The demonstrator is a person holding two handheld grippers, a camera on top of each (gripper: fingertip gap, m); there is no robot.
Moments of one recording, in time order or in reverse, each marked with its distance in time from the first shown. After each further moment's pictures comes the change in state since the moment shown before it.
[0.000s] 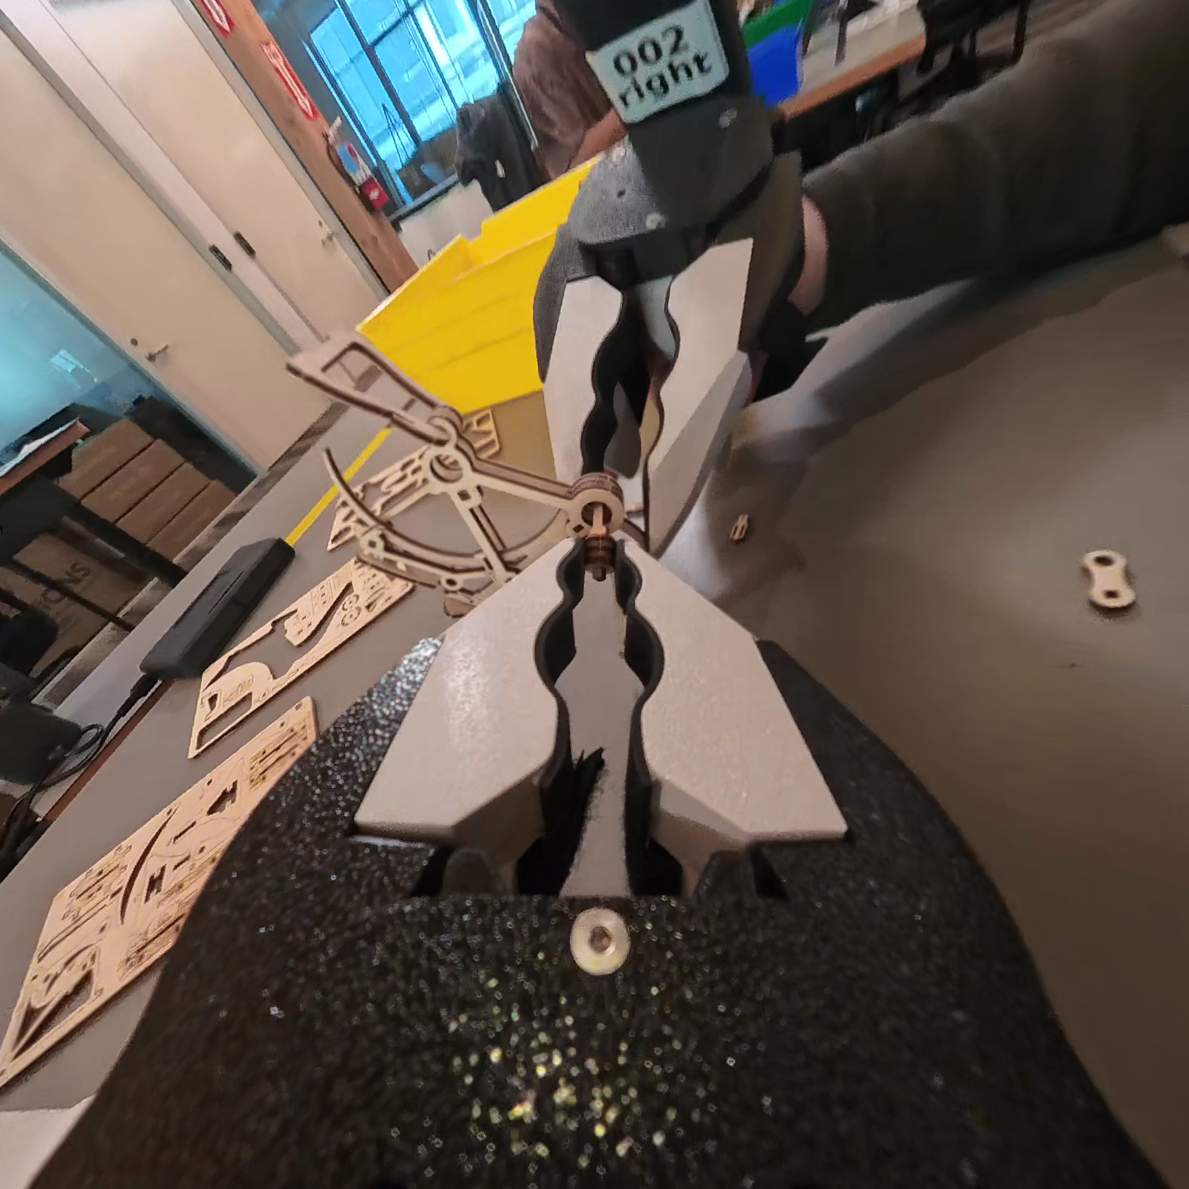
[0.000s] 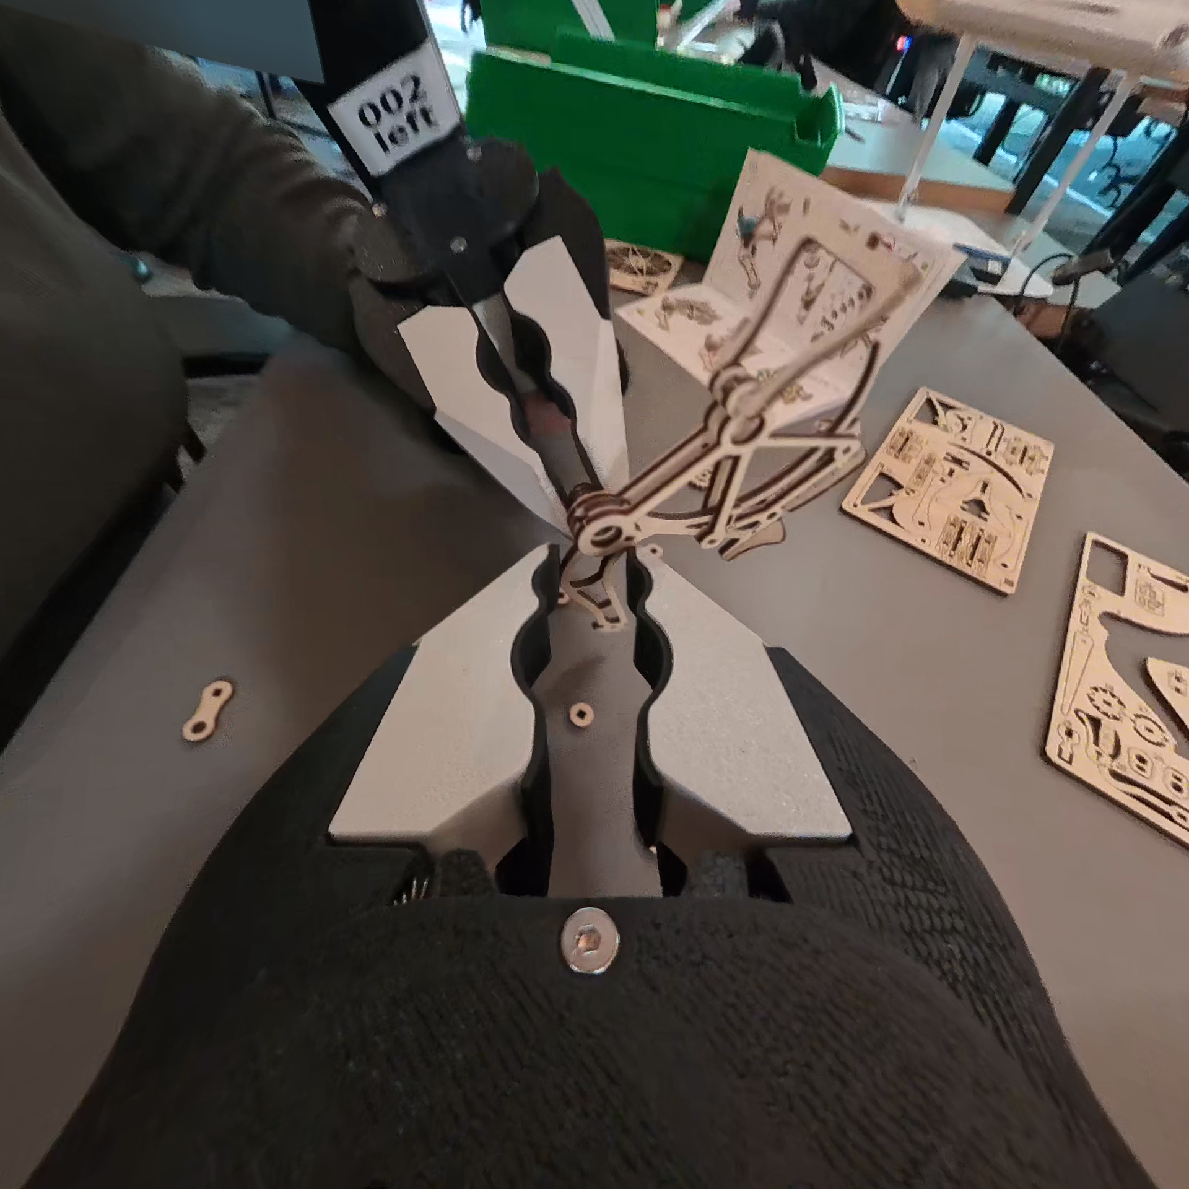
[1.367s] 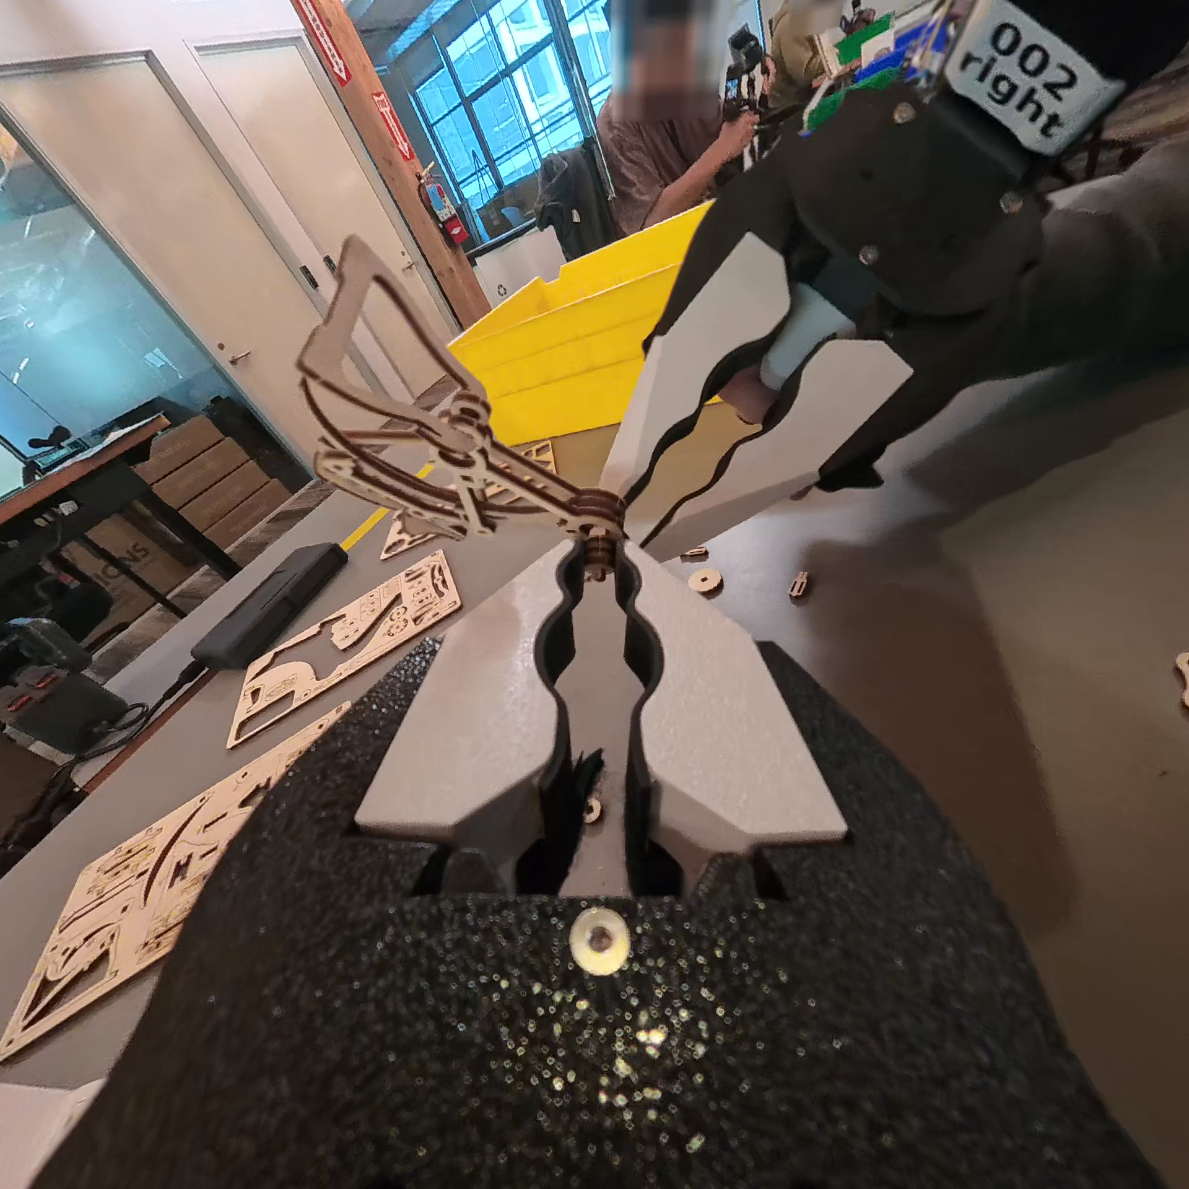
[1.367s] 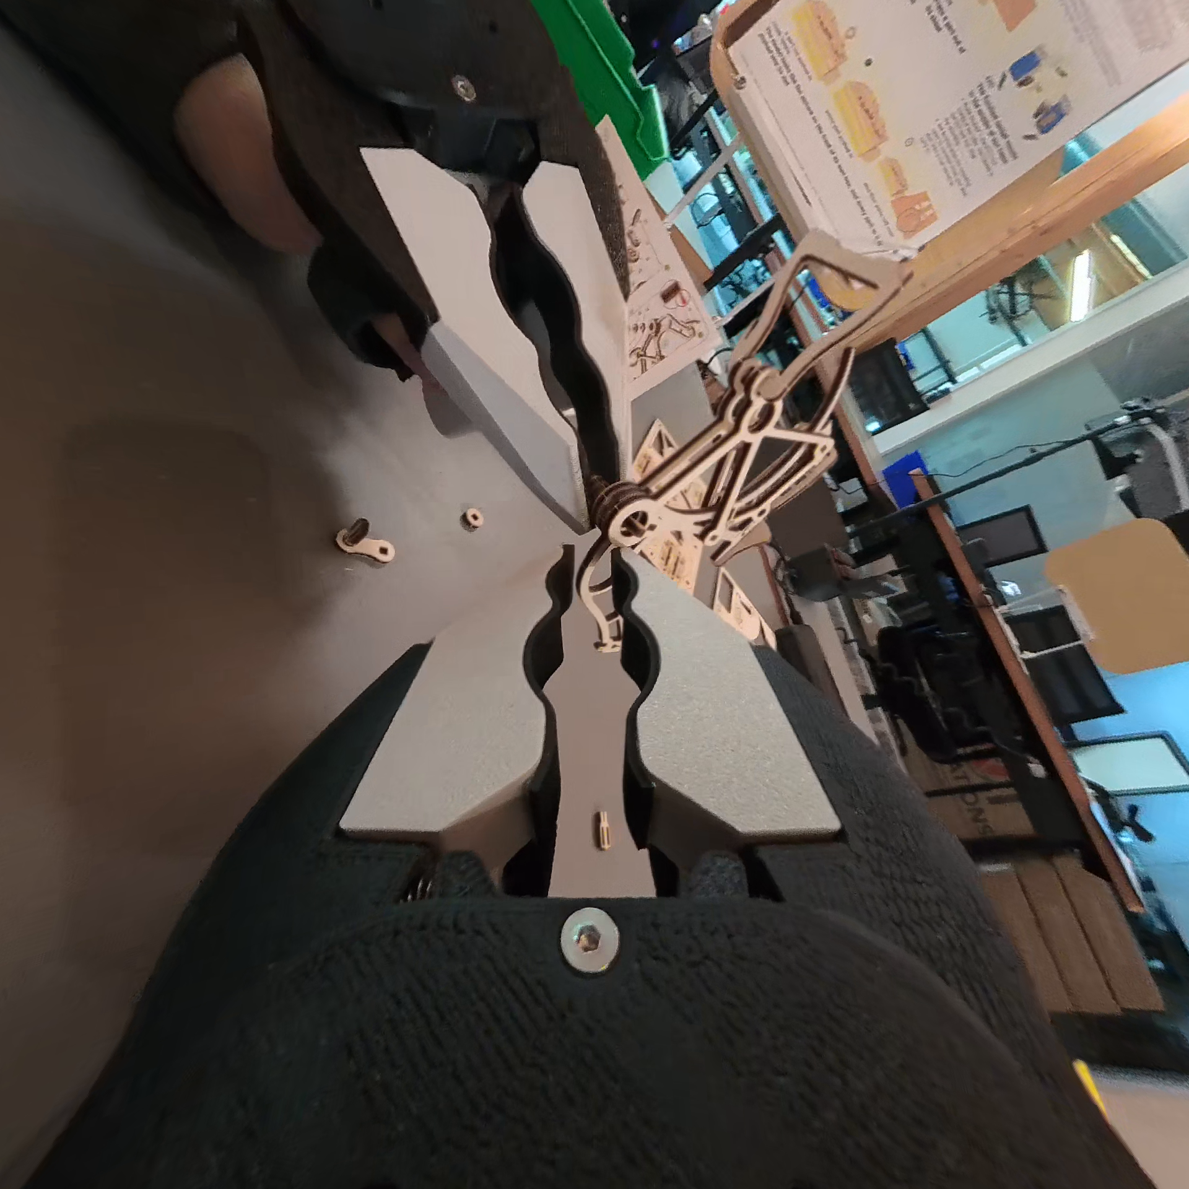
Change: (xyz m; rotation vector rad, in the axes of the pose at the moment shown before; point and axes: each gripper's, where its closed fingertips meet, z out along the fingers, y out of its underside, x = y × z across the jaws) left arm -0.022 -0.011 0.003 0.065 -0.105 -0.064; right arm 0.025 -0.012 -0.008 -0.146 0.477 -0.564
